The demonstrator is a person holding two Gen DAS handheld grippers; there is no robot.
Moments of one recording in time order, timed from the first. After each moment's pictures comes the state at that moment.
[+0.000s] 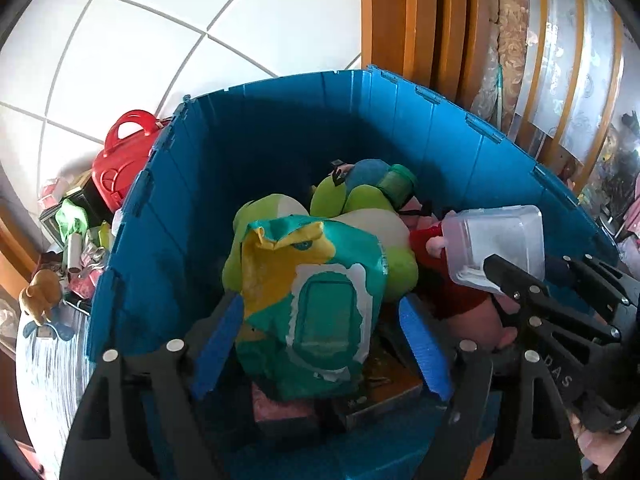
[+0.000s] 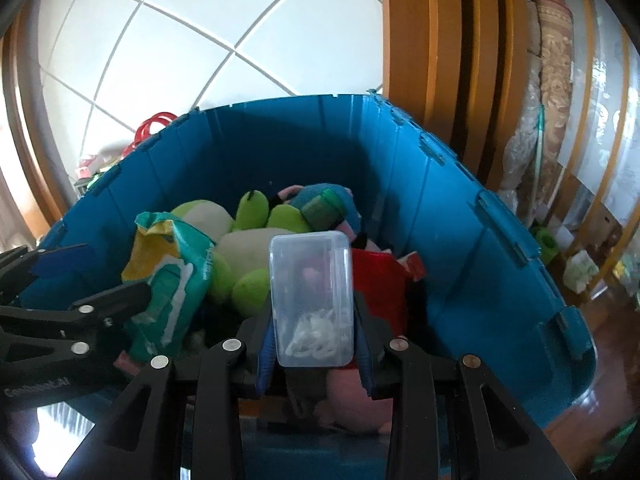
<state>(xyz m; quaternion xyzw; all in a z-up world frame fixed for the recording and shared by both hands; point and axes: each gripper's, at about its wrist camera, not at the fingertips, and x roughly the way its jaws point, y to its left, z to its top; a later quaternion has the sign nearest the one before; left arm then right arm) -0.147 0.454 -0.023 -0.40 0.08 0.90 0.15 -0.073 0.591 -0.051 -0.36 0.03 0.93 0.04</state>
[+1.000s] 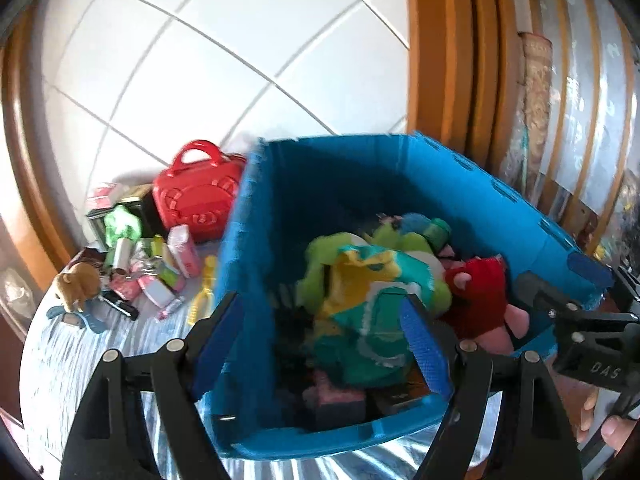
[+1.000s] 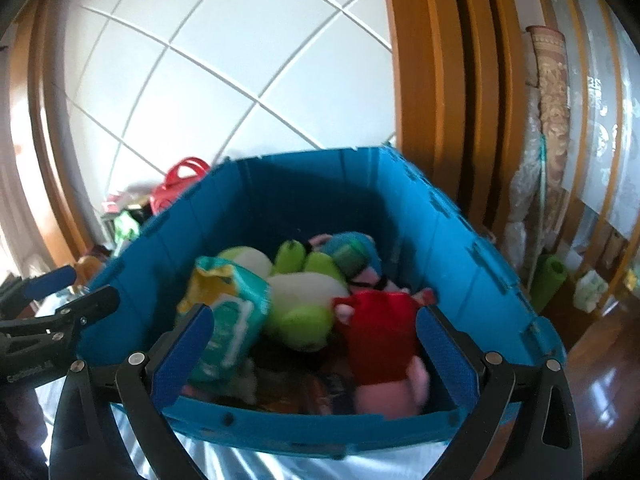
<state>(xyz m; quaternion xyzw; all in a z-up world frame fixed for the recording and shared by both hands) -0.092 0.378 0.017 -0.30 0.03 0.95 0.08 -0.034 0.557 -0.005 -0.27 0.05 0.96 0.01</state>
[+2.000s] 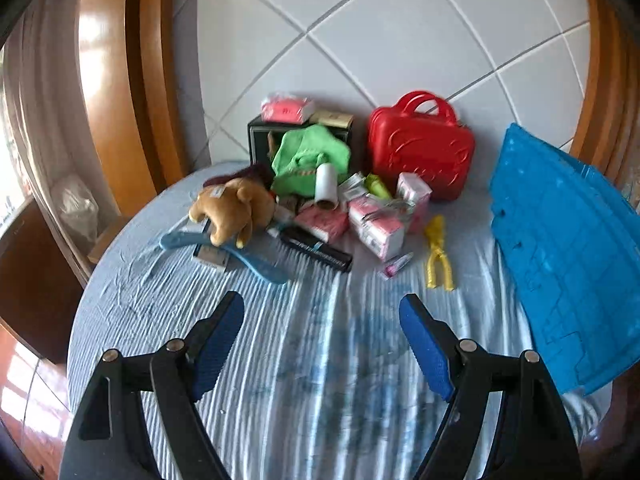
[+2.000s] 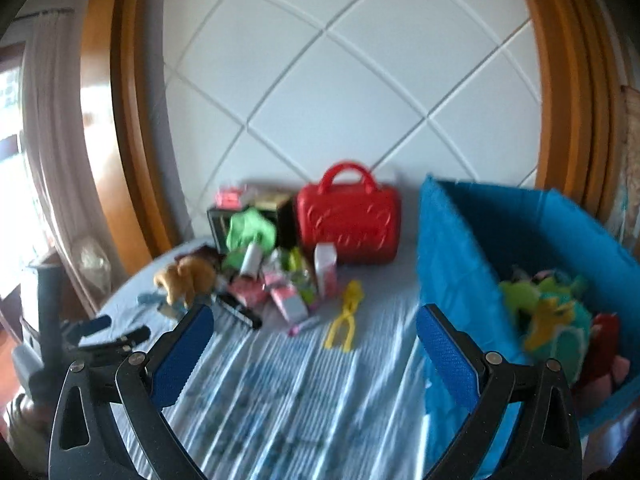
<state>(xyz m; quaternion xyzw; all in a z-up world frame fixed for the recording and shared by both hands) -0.136 -0.076 -0.070 -0.36 -0.05 0.93 -0.06 -0.089 0.184 0.008 -0.27 0.01 0.96 -0.09</state>
